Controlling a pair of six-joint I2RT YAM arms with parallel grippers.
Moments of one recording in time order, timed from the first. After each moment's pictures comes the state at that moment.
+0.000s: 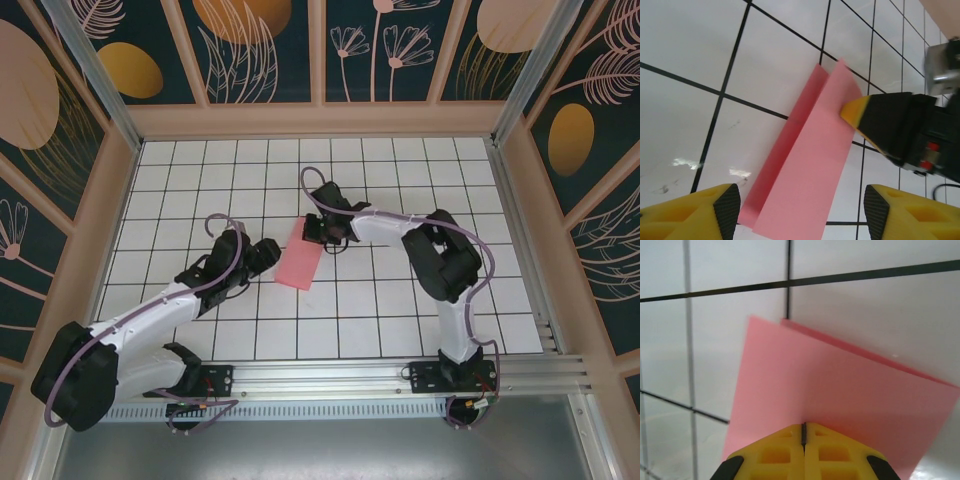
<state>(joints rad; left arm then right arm) -0.58 1.14 0.52 -0.07 -0.04 -1.00 0.71 2.04 1.34 -0.27 -0.18 0.74</state>
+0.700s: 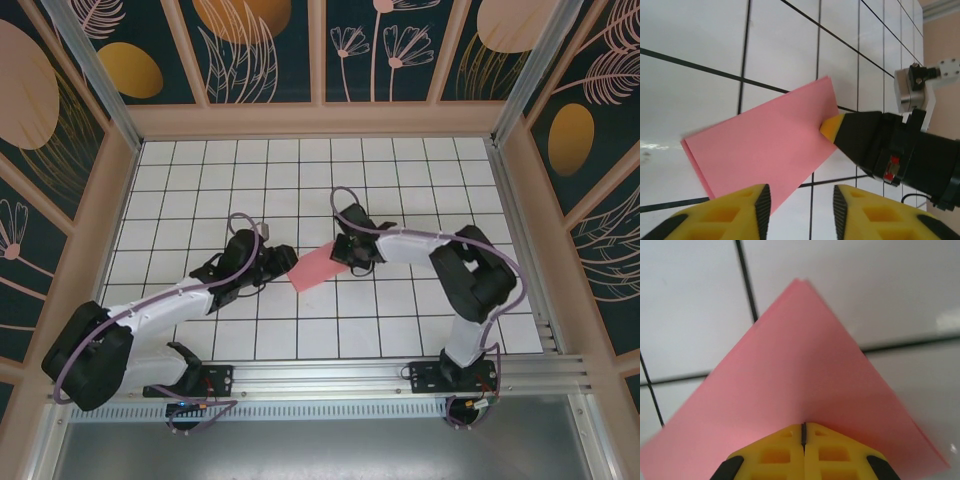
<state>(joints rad) -0.66 1.25 0.54 0.08 0.15 -1.04 0.69 1.76 0.96 -0.28 -0.07 0.91</state>
